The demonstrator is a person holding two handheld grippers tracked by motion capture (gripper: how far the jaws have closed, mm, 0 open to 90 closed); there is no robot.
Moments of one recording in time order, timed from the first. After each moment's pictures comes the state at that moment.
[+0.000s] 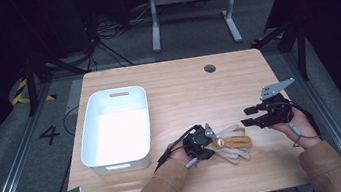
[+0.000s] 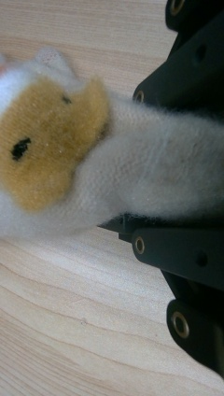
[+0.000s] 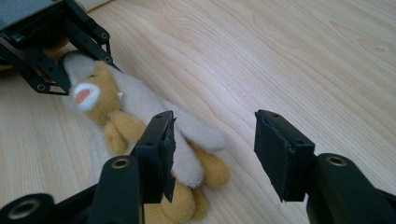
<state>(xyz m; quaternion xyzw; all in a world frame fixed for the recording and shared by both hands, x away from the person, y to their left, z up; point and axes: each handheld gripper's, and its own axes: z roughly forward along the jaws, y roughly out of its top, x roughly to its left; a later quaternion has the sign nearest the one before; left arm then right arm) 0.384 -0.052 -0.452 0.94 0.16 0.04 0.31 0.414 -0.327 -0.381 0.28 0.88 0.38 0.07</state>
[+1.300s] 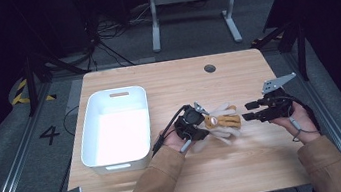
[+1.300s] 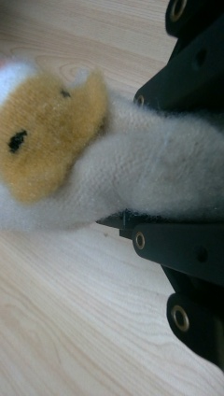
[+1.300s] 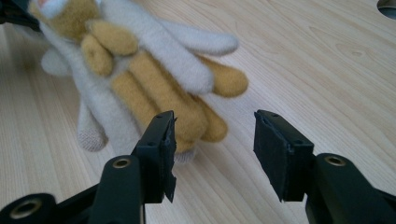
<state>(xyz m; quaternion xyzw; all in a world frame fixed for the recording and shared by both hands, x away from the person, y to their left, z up) 0.411 -0.032 -0.393 0.91 0.26 0.04 0.34 0.429 -0.336 -0.378 0.29 0.87 0.38 0.07</state>
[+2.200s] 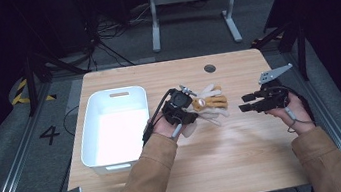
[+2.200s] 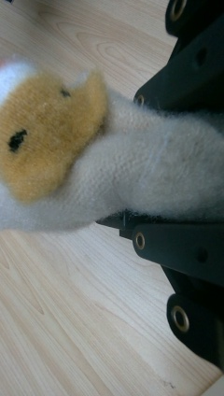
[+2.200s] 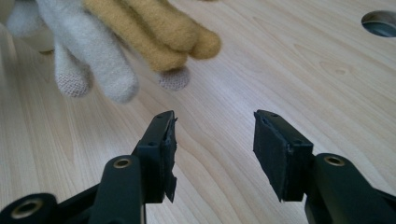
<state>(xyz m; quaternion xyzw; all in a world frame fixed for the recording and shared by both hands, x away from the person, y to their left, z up) 0.429 -0.006 -0.347 0.88 0.33 0.07 0.33 0.456 -0.337 -0.372 0.29 0.87 0.40 0.07</state>
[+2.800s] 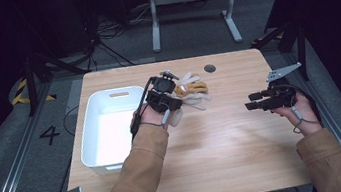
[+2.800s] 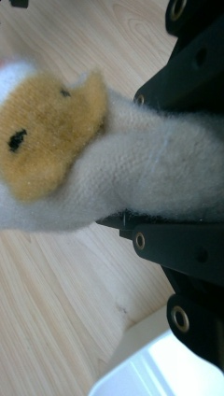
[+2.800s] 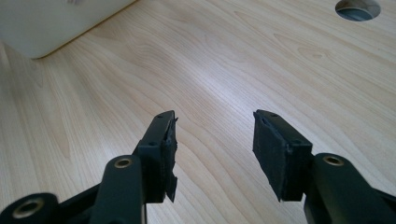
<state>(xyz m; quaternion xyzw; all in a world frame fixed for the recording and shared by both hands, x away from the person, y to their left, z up) 0.449 0.026 -0.309 0.84 0.43 0.08 0.30 0.452 -0.356 -0.371 0.33 0.85 0.40 0.07</state>
